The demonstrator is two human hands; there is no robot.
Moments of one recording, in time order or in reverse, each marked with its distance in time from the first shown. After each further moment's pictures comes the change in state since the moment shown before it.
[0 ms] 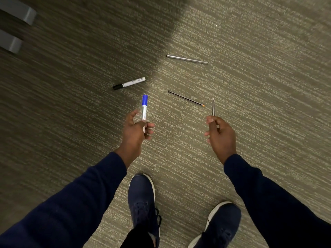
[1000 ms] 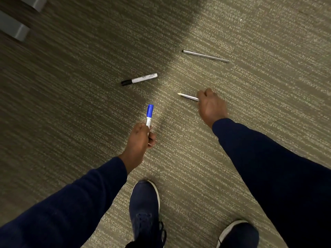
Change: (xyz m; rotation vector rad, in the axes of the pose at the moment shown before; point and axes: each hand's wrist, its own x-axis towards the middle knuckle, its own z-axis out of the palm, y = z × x) left_hand 0.053 -0.058 -0.027 0.164 0.001 0.004; right_hand 0.127 0.001 0.095 -1.041 -0.125 -0.645
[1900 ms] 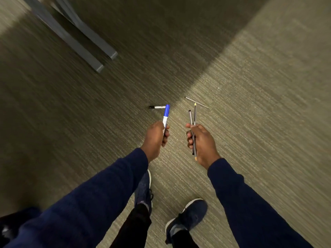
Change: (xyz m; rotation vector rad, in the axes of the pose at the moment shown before) left_hand -0.284 0.219 -0.019 -0.264 -0.005 -0.008; right_hand -0.160 -0.121 -0.375 1.560 -0.297 0.603
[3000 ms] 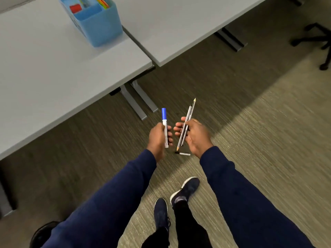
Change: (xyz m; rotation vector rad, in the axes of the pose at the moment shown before) left_hand -0.181 0.348 -0.173 -0.365 0.057 0.144; right_hand -0.158 -0.323 0.297 0.088 -0.144 -0.083
